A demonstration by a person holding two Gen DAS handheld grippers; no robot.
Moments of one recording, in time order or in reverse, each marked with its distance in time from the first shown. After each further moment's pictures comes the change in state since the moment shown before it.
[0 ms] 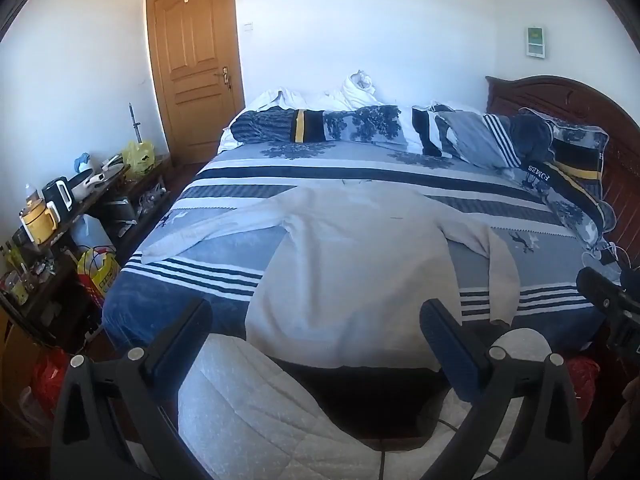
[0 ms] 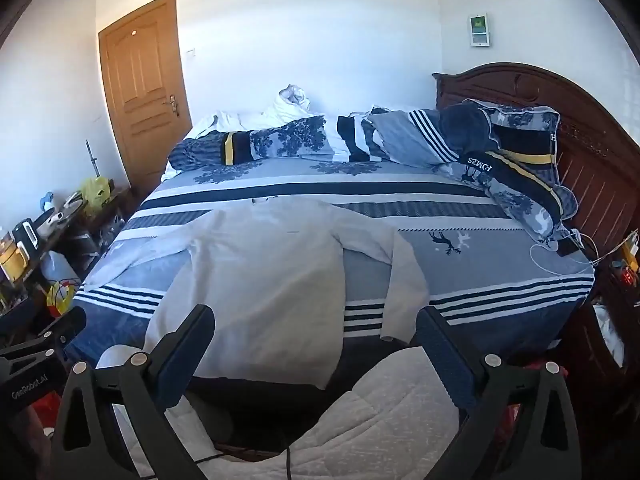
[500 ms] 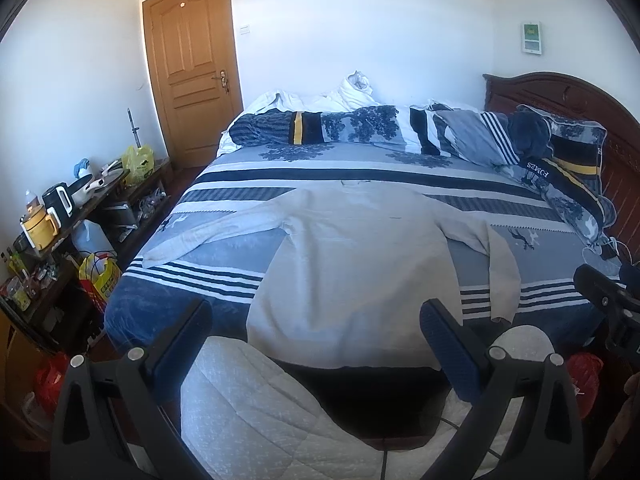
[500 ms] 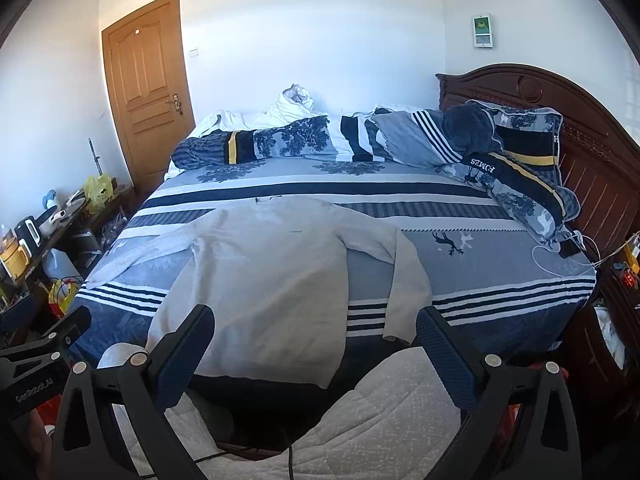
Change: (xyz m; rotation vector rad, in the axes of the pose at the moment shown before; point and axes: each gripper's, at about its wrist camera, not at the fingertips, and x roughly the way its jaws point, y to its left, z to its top) left arm -0.015 0.002 0.001 0.042 0.001 0.001; right arm -0.011 0.014 0.016 -0.011 0.043 -0.017
